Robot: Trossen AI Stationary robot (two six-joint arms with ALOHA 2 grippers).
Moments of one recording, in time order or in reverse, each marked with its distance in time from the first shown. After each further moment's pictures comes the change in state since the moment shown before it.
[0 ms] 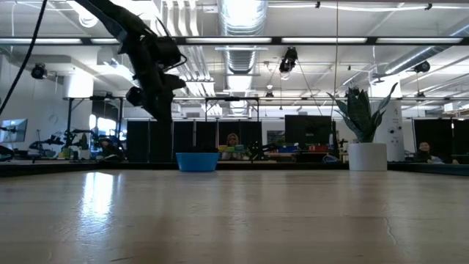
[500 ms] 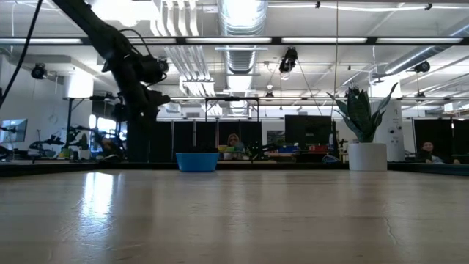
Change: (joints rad) left arm 0.195 -0.011 -0.145 0.126 0.103 0.042; right arm 0.000 0.000 -0.001 -0.001 0.000 -0.003
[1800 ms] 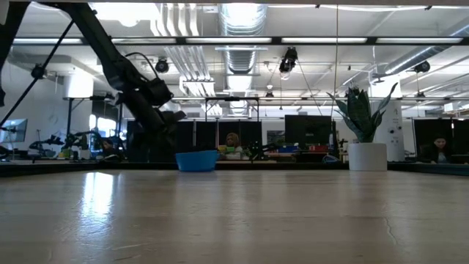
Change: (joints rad) left arm 0.001 0.227 -0.069 0.419 0.235 -0.099; right arm 0.000 0.000 -0.001 0.005 0.001 0.005
